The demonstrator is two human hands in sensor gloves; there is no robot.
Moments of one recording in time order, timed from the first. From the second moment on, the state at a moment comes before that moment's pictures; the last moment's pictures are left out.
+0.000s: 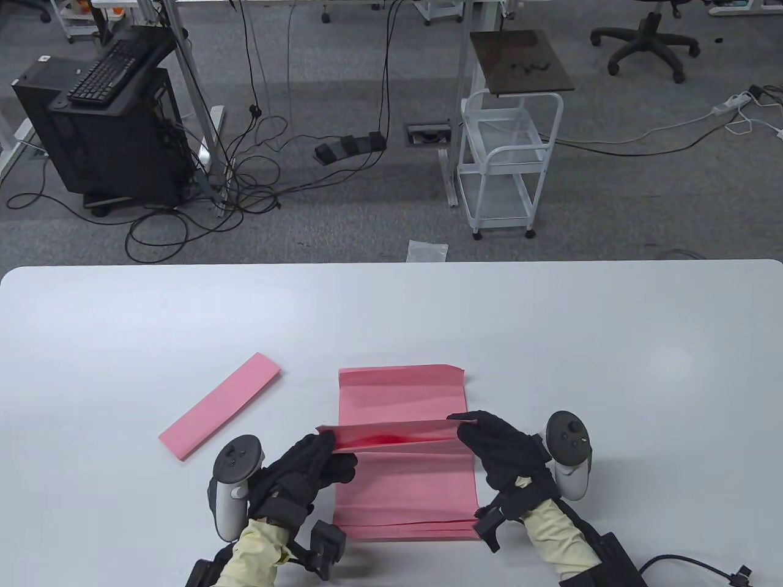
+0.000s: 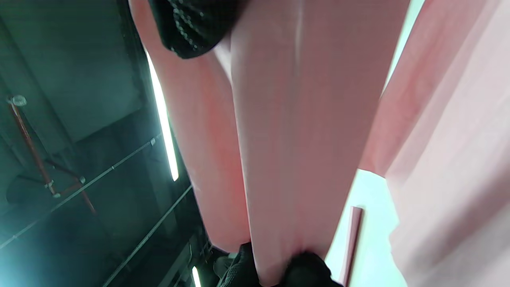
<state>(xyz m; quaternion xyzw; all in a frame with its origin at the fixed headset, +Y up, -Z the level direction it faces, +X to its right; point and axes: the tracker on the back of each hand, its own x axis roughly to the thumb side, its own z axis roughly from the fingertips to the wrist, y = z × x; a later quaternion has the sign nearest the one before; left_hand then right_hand) -0.191 -0.752 -0.284 -0.18 0.06 0.67 0.72 0.163 -0.738 -0.321 0.18 0.04 0.74 0.65</state>
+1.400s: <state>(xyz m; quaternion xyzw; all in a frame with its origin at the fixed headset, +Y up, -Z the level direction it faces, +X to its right) -0.180 -0.739 -0.281 -0.11 -0.19 0.46 0.86 0.174 -0.719 -0.413 -0.03 0.11 0.74 0.66</state>
